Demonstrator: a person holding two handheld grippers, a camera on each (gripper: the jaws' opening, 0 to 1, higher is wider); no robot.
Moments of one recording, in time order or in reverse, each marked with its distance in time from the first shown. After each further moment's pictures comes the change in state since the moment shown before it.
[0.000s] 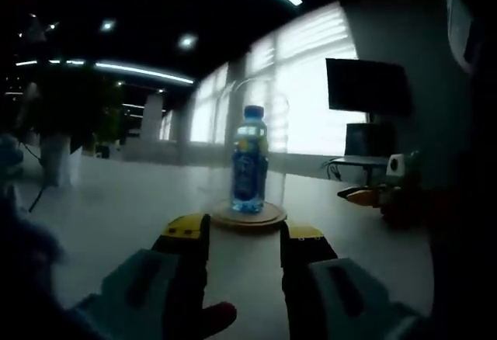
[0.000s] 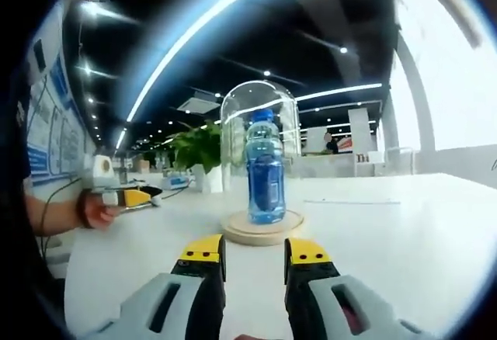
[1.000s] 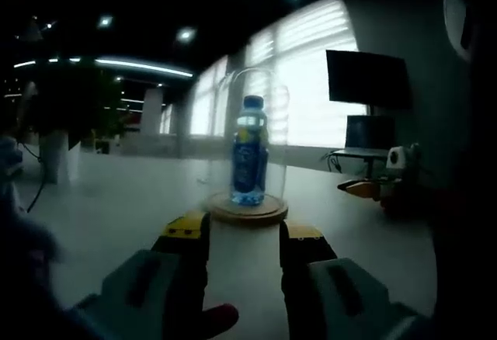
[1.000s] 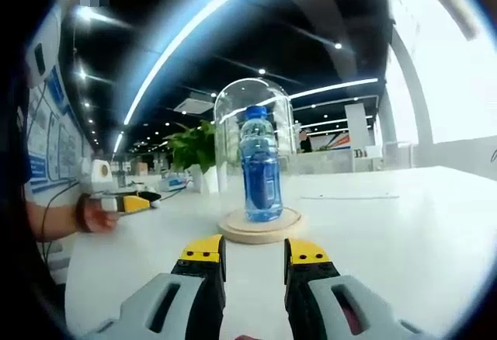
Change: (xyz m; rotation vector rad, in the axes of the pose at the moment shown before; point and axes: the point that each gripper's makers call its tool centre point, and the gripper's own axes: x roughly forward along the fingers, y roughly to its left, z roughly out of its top) left arm 0.003 0.000 -0.010 0.019 0.047 0.006; right arm 0.001 -0.004 -0.003 0.027 0.009 -0.013
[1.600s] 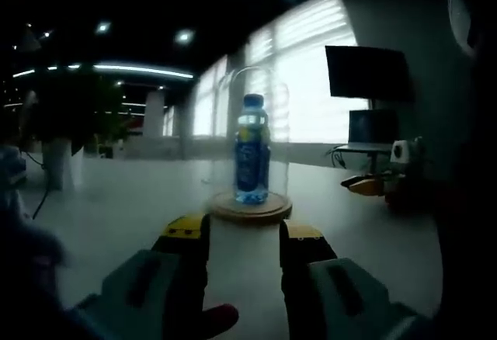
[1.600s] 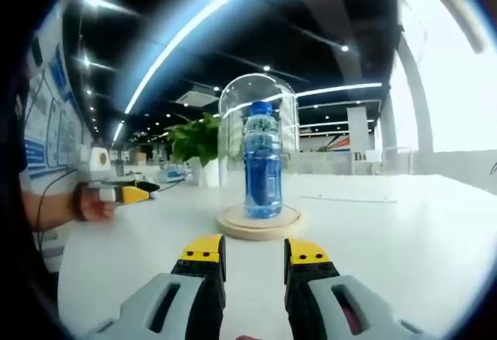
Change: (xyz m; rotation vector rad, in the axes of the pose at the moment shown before) left arm 0.000 0.002 -0.002 0.037 0.011 0.022; right arm 0.001 0.002 -0.004 -0.057 0.024 -0.010
